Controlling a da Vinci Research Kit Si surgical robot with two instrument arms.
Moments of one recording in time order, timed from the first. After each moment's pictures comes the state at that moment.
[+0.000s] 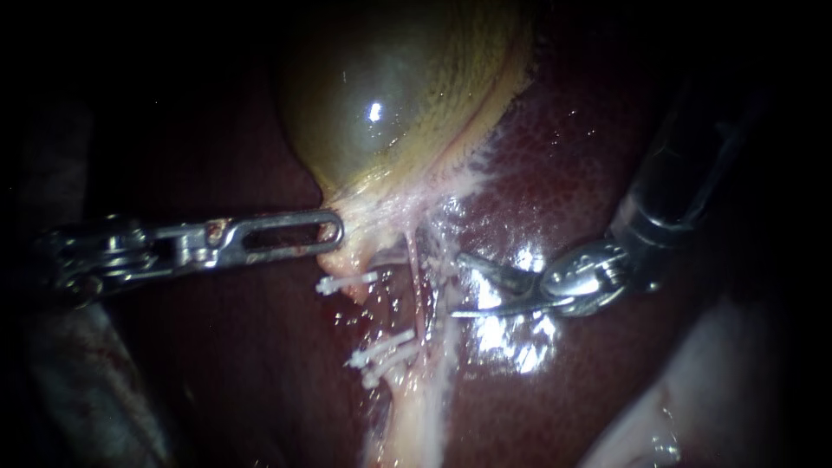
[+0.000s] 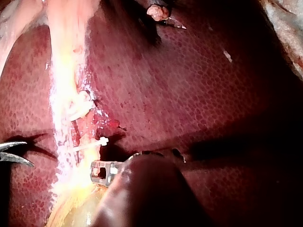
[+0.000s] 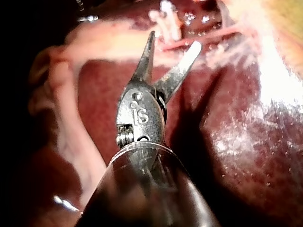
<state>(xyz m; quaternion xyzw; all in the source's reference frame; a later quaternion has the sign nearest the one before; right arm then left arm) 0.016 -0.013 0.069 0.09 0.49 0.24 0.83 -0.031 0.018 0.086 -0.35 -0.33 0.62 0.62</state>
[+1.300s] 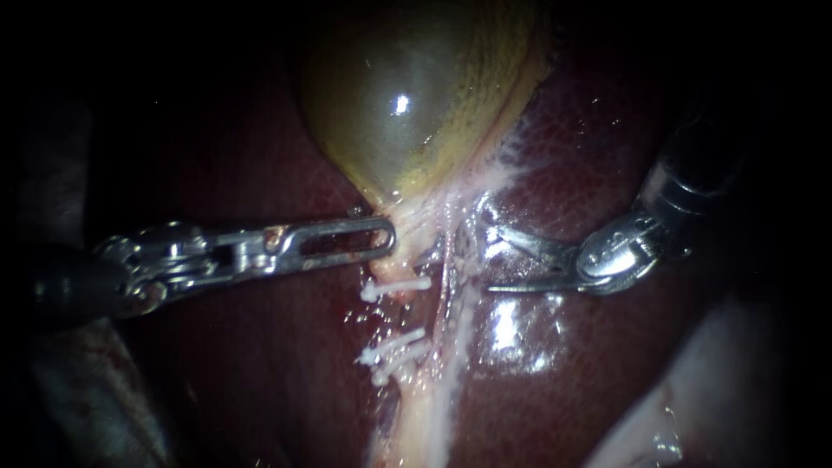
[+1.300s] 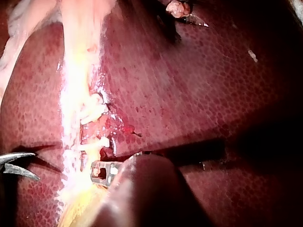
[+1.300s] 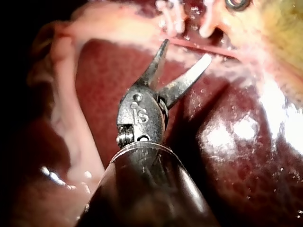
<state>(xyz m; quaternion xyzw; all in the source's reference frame) 0.013 -0.012 0.069 0.04 0.48 0.21 0.85 -0.038 0.018 0.089 -0.36 -0.32 0.62 0.62</state>
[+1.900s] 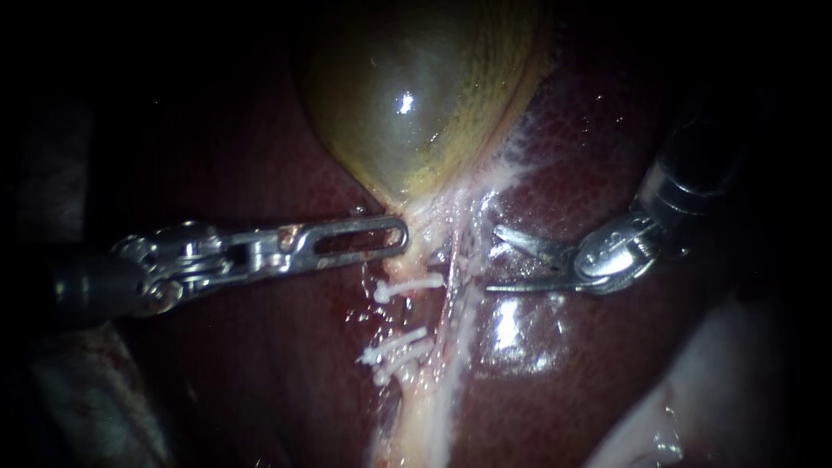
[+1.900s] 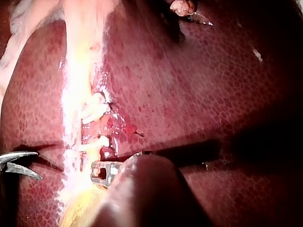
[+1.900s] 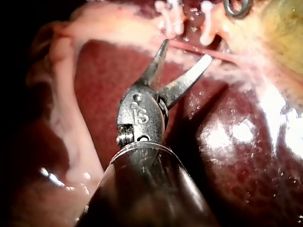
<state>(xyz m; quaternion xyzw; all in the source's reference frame) 0.013 -0.012 0.070 0.04 0.48 0.21 0.85 -0.038 0.018 0.090 -0.36 -0.32 0.62 0.62</state>
